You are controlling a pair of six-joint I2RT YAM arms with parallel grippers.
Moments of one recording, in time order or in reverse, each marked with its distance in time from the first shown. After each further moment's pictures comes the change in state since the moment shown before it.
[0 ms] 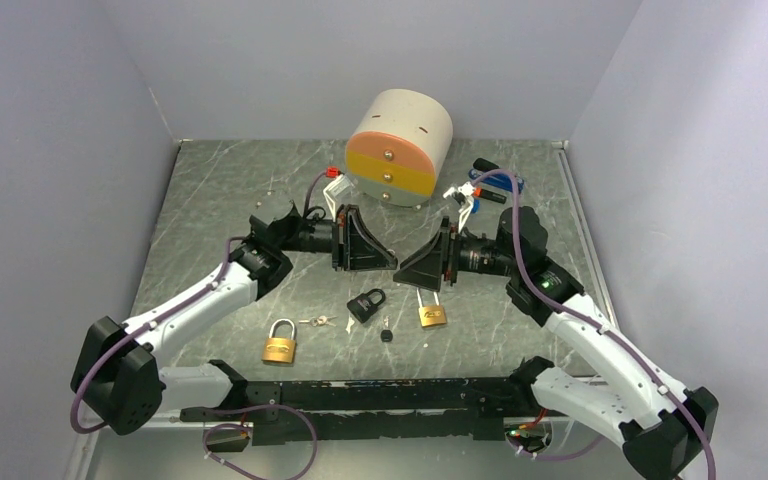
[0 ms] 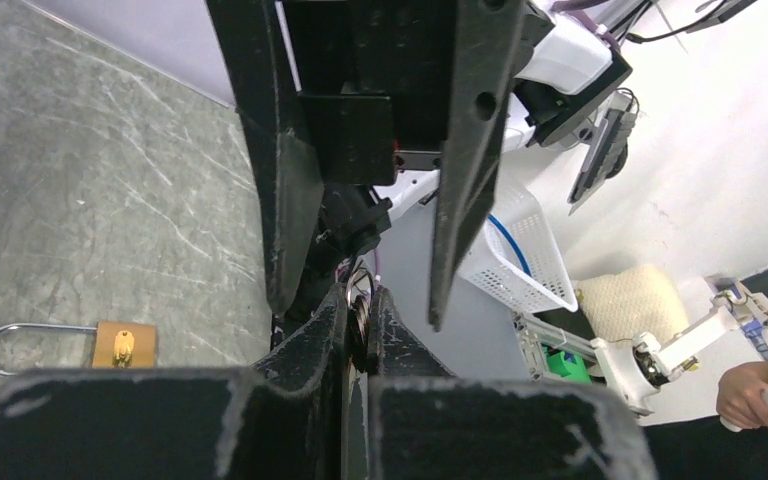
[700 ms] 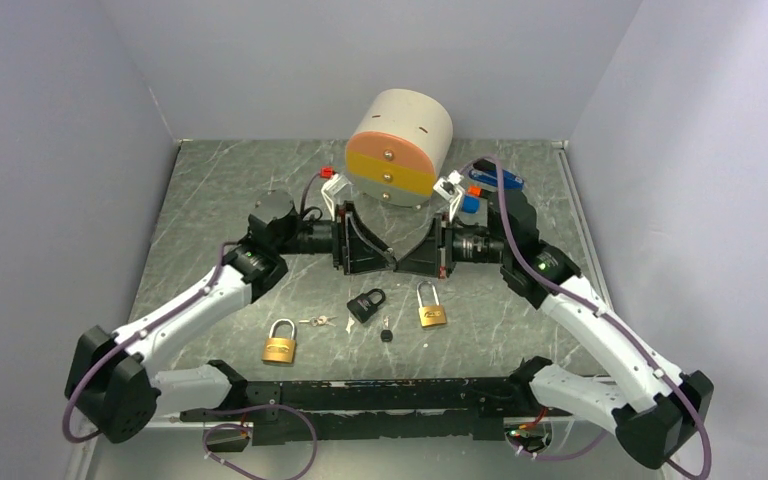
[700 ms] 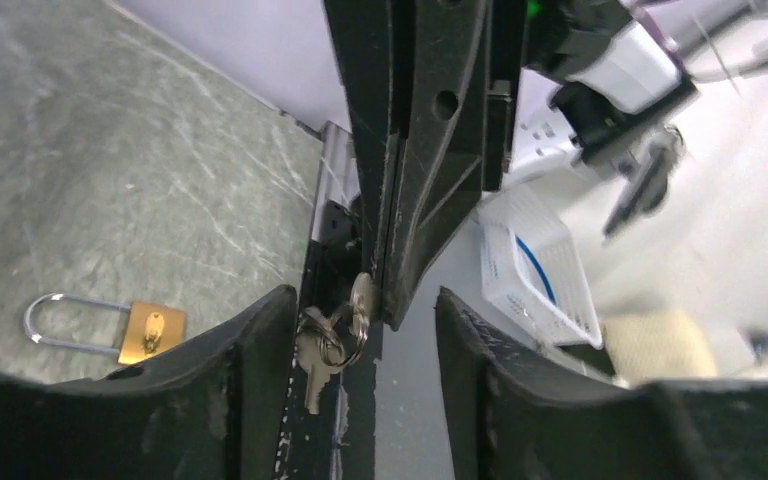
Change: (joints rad) left arm 0.005 -0.013 0.012 -0.071 -0.052 0.023; right arm 0.001 0.080 0.098 -0.126 -0.020 -0.011
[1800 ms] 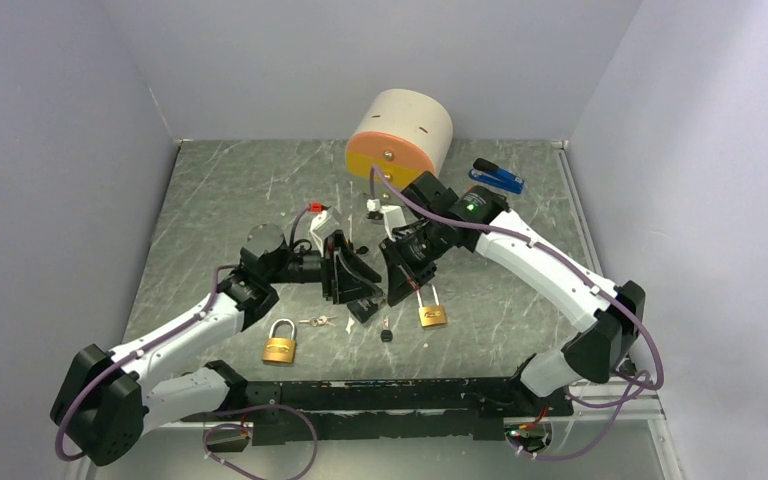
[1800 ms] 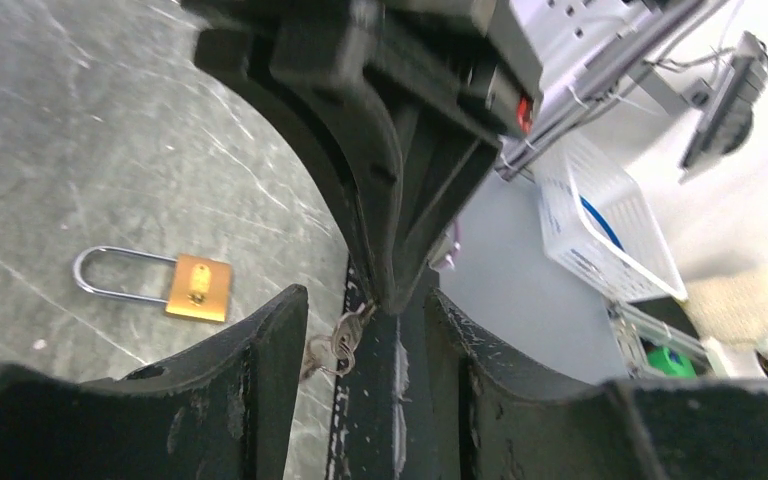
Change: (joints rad) left arm -0.005 -0.159 -0.267 0.060 -0.098 0.189; right arm 0.214 0.514 0.576 -0.964 0.221 -0.427
